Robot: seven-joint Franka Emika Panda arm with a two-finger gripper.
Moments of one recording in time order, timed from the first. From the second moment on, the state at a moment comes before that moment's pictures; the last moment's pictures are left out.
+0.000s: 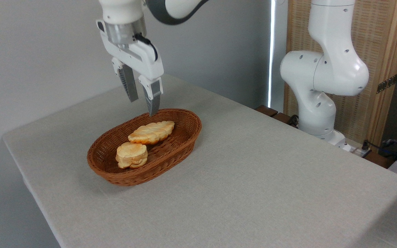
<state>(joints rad) 0.20 -0.12 -0.50 -1.87 -0.24 1.78 0.46</state>
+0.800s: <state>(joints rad) 0.23 0.02 -0.29 -1.51 -0.03 1.53 0.69</state>
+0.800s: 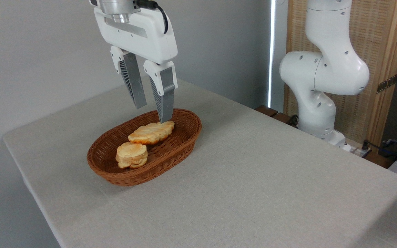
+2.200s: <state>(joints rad) 0.00 0.01 -0.07 -1.62 -0.02 1.64 0.69</state>
